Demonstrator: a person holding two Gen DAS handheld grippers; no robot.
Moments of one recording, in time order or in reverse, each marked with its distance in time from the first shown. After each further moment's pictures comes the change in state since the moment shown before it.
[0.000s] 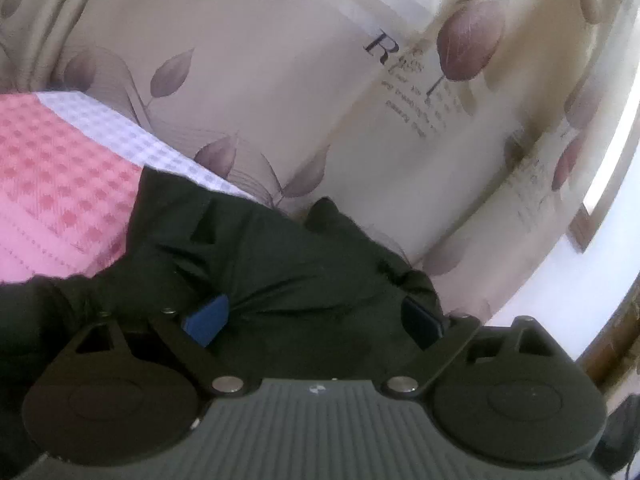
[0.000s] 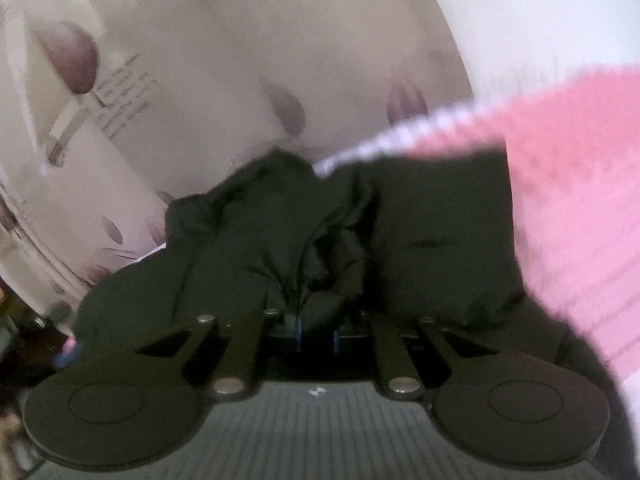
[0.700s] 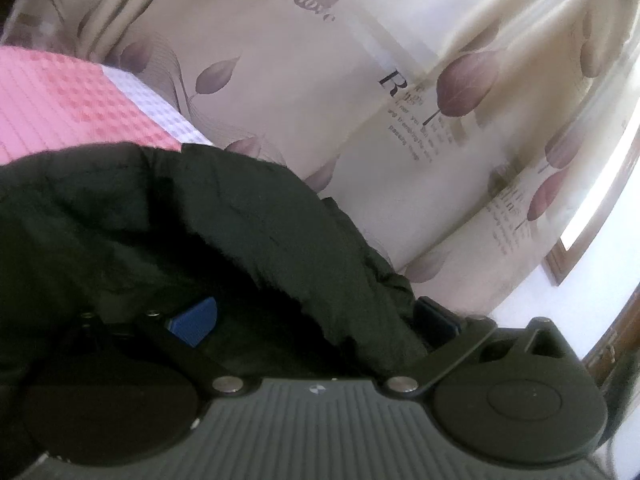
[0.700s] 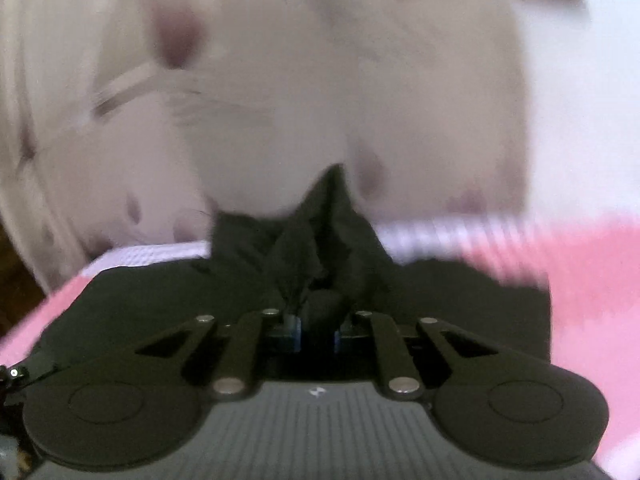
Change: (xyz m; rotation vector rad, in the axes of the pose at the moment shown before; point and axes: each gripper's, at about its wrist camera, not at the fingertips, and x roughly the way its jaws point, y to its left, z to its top) left arm -0.072 -0.001 -0.047 -0.149 -0.092 -0.008; right arm -0.018 0.086 -0.001 -0.291 -0.094 -0.075
